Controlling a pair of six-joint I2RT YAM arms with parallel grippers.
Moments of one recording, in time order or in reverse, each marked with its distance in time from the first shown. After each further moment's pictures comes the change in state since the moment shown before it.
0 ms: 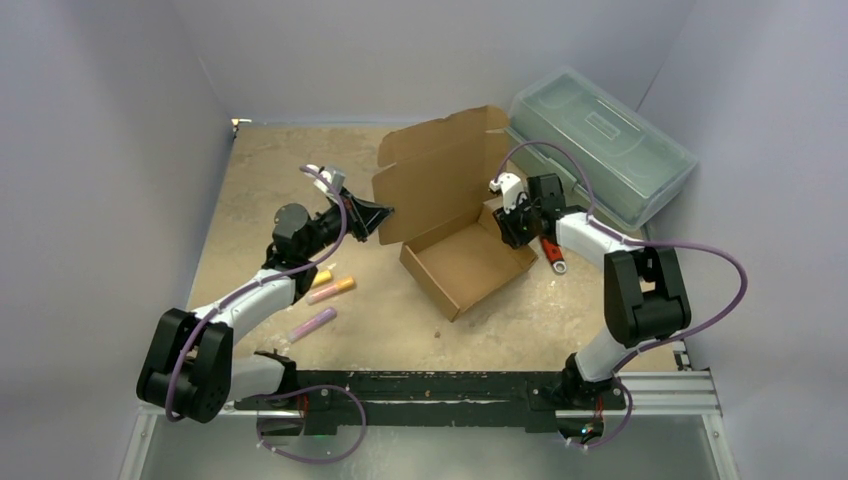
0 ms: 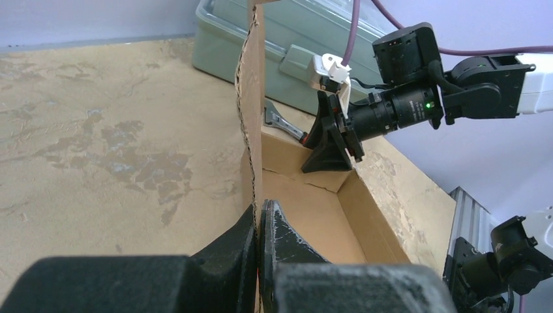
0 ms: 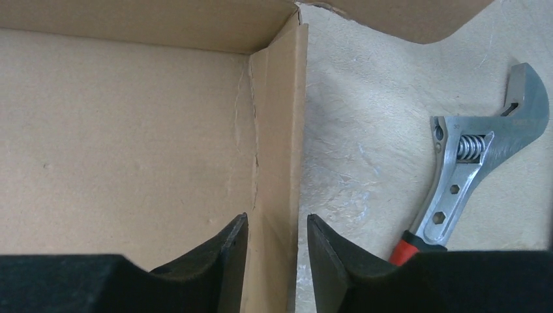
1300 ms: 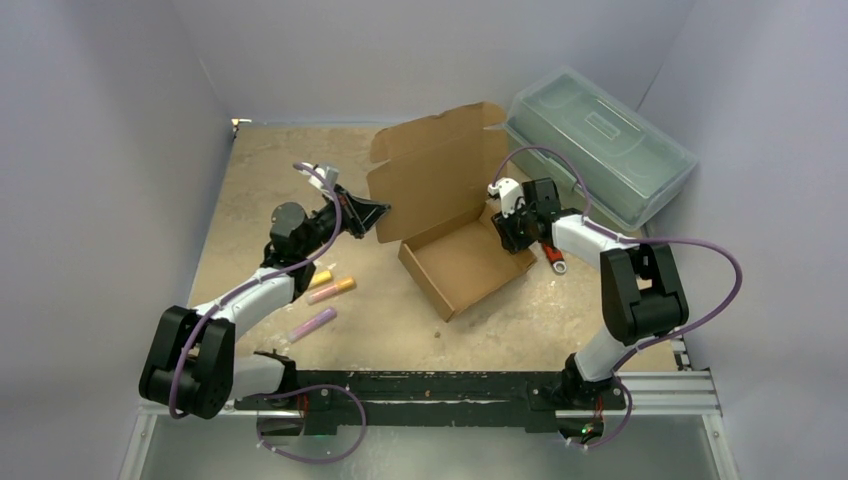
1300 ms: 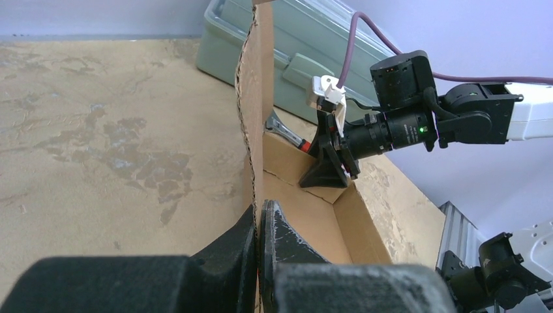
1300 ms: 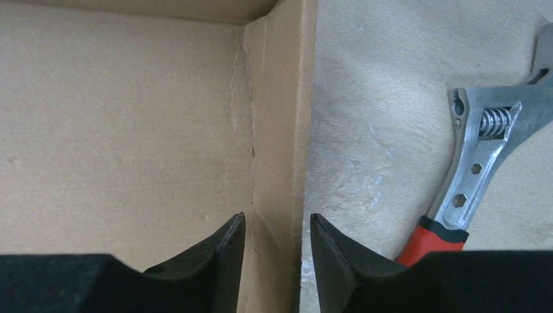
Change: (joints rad) left arm 0.032 0.016 0.000 0.022 0.006 -0.063; right arm 0.025 0.010 -0.020 -0.005 0.068 0.037
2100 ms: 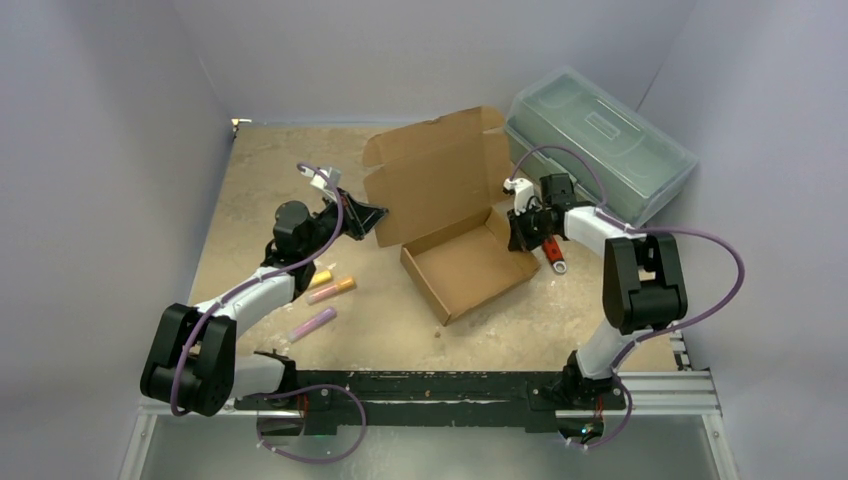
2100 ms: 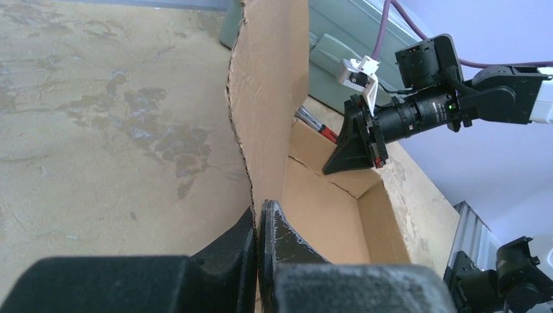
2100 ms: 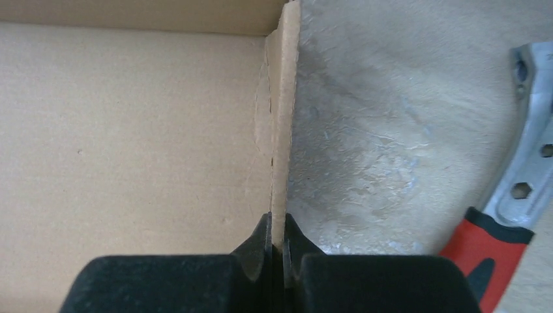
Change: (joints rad) left arm 0.007 0.012 0.002 -0.102 -0.047 0.033; right arm -0.130 0.071 0.068 -0.150 -0.288 0.023
